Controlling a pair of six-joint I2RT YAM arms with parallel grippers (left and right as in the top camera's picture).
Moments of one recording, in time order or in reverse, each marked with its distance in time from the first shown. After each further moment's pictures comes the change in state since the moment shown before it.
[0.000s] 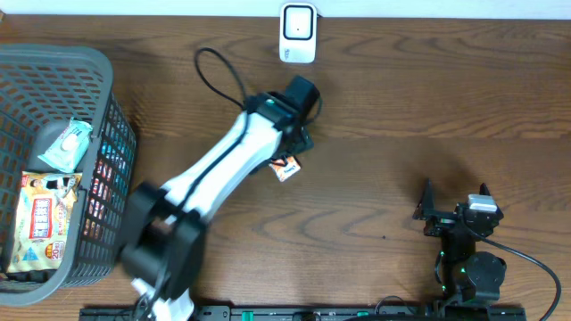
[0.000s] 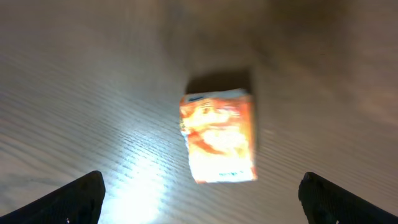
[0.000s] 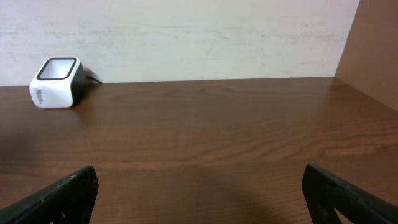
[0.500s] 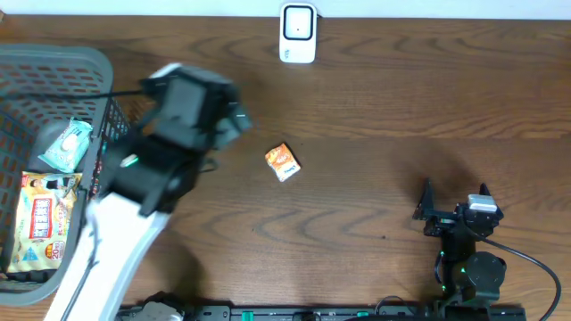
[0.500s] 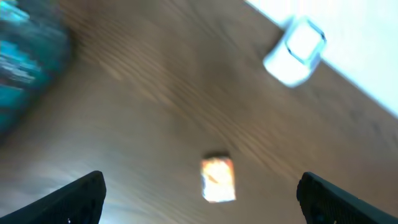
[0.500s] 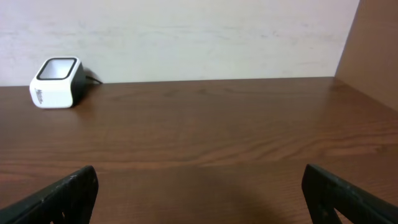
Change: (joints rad) left arm 0.175 -0.569 0.000 -0.098 -0.153 0.111; right arm 0.000 0.000 0.000 0.000 0.000 0.000
